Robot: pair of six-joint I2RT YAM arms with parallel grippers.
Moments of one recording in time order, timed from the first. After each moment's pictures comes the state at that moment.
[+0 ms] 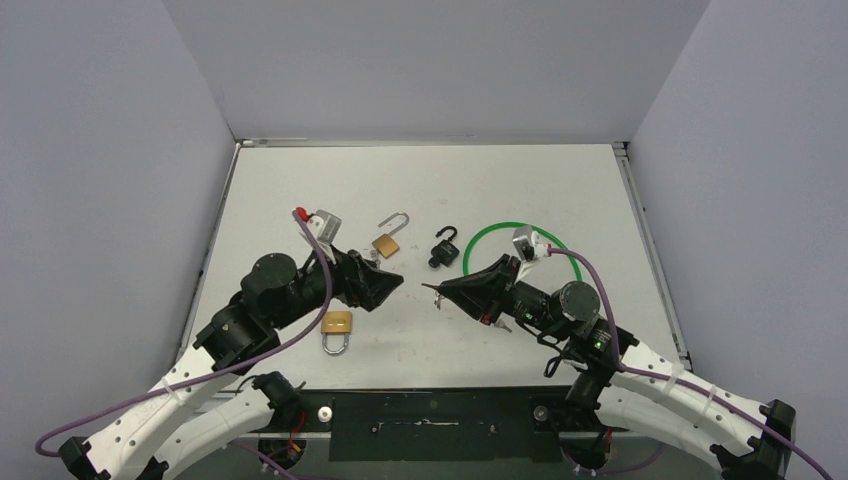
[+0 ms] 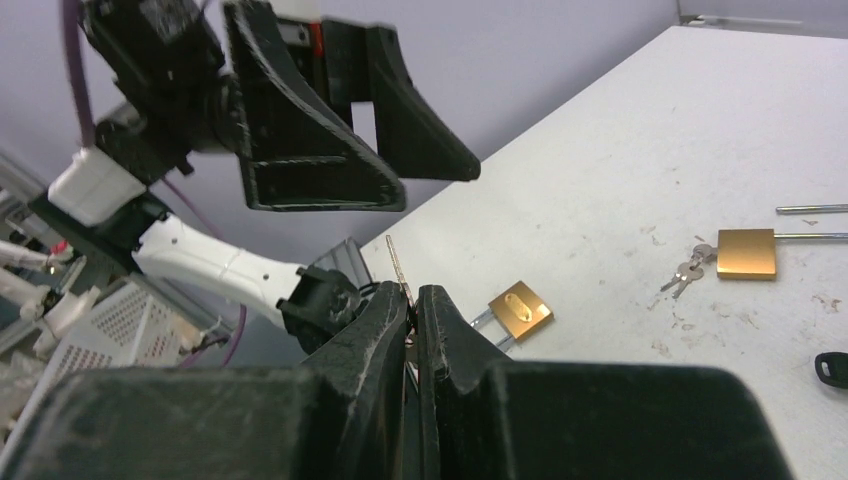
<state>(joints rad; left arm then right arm) -0.77 0.69 0.84 -0.31 0.13 -0.51 0.93 0.70 0.56 0.29 -0.22 0.53</state>
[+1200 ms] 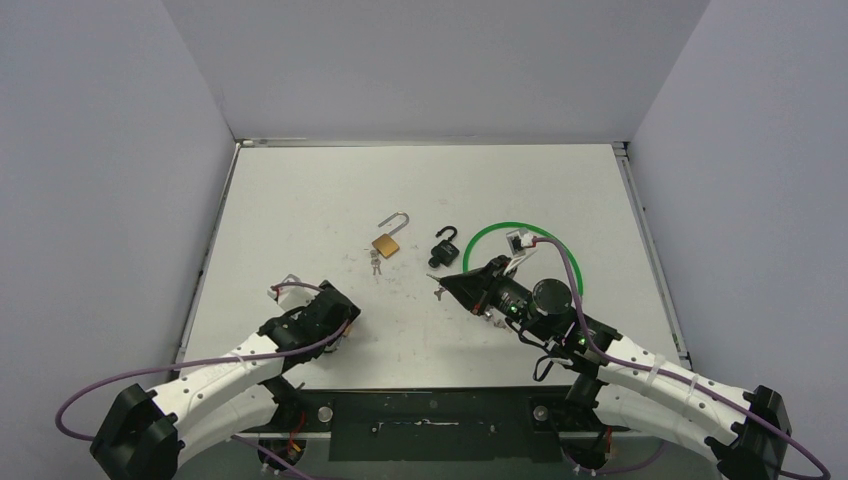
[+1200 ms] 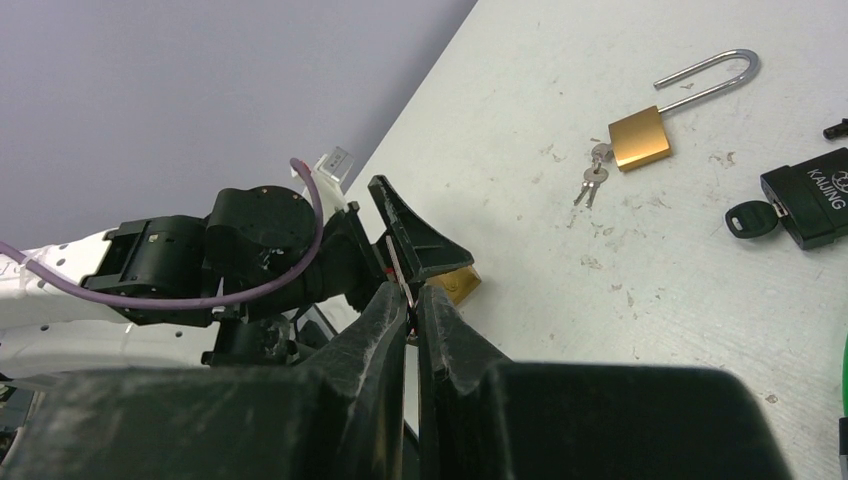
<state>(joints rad) -0.70 0.90 0.37 -0.51 -0.52 -1.41 0.93 0.78 0.51 0.22 0.05 0.71</state>
